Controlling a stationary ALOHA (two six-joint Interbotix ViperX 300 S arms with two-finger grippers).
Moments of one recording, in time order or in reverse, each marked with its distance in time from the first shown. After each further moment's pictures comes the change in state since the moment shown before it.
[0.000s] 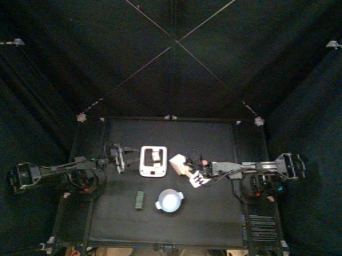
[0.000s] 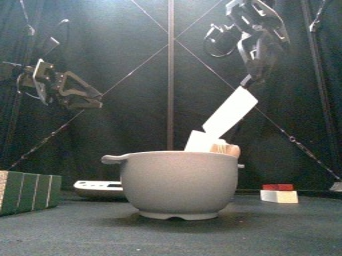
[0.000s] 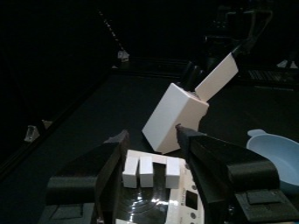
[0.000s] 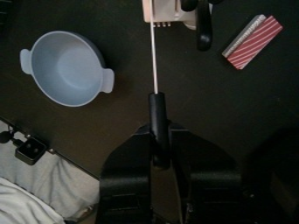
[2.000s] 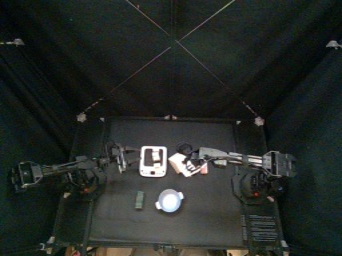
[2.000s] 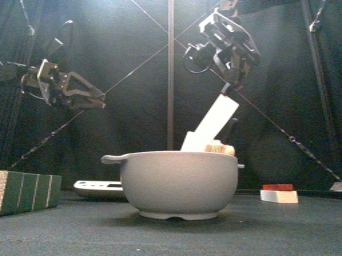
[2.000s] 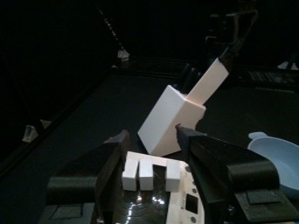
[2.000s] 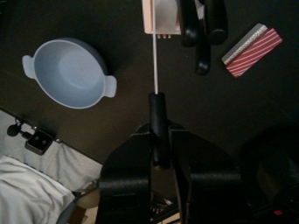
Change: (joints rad) left arm -0.009 0.028 -0.020 -0.014 0.000 0.000; right arm -0.170 0.172 -0.202 0.144 0.156 -0.170
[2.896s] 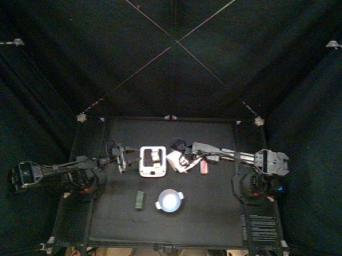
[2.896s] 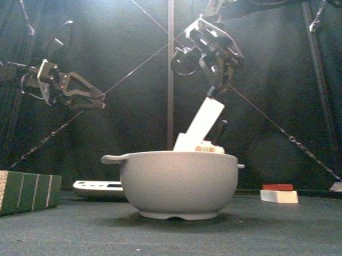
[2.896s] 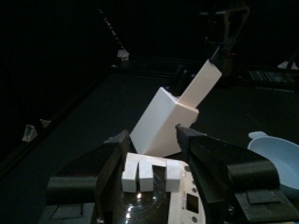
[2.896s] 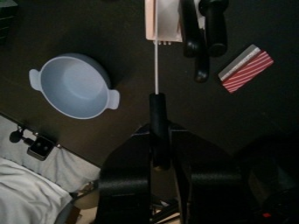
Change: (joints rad) left arm 0.002 0.000 0.000 -0.002 0.000 -0.002; right arm -0.038 0.092 -0.129 -0.012 0.058 -0.060
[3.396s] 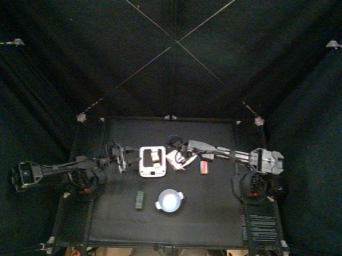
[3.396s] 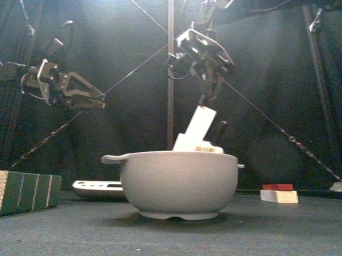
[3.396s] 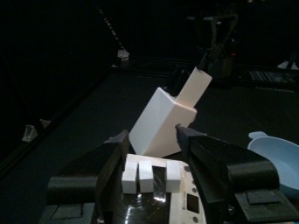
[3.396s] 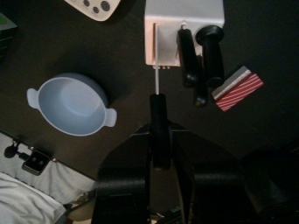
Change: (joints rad) left arm 0.002 0.002 0.000 0.000 0.000 0.002; right arm -0.020 0.067 -0.058 -0.041 -0.012 -0.035
